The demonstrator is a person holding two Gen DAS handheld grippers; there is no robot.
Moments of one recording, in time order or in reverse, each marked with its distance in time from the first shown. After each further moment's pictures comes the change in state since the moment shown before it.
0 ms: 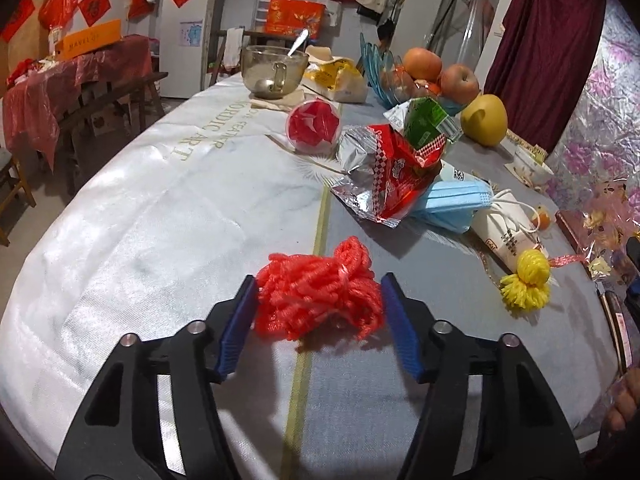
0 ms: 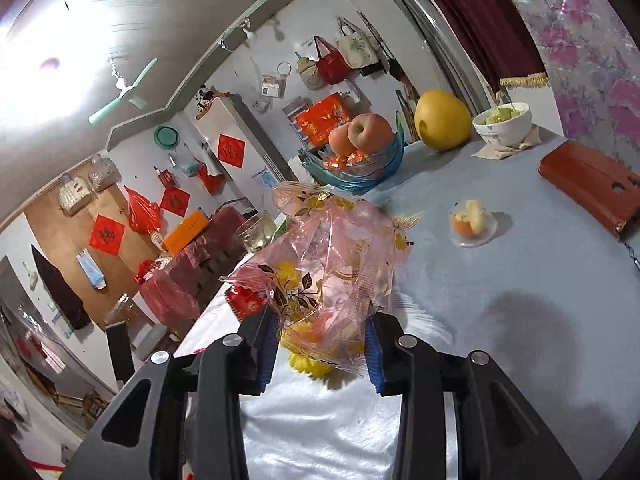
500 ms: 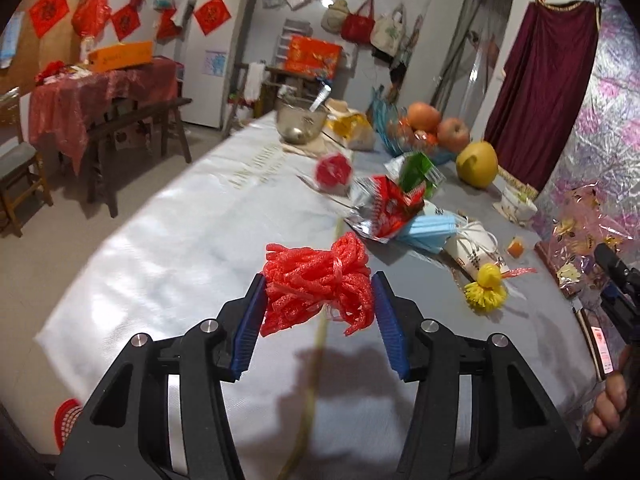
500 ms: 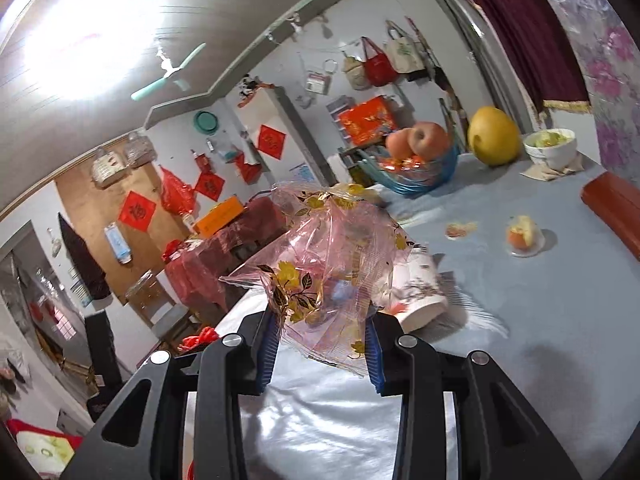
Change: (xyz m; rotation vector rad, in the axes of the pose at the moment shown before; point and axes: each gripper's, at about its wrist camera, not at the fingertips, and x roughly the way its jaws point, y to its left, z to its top) left arm -0.097 0.012 -0.019 -0.063 -0.148 0.033; right arm -0.015 0.056 -0.008 -0.120 -0.001 0.109
